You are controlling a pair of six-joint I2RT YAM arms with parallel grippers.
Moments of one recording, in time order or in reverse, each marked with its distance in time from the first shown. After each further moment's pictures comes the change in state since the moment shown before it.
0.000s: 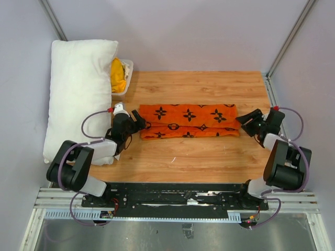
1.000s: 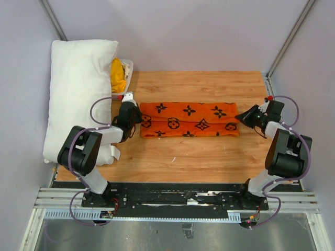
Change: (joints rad) left arm 0.000 0.164 0.225 -0.045 -0.014 0.224; right arm 0.022 0.096 0.212 -0.173 -0.097 -0.175
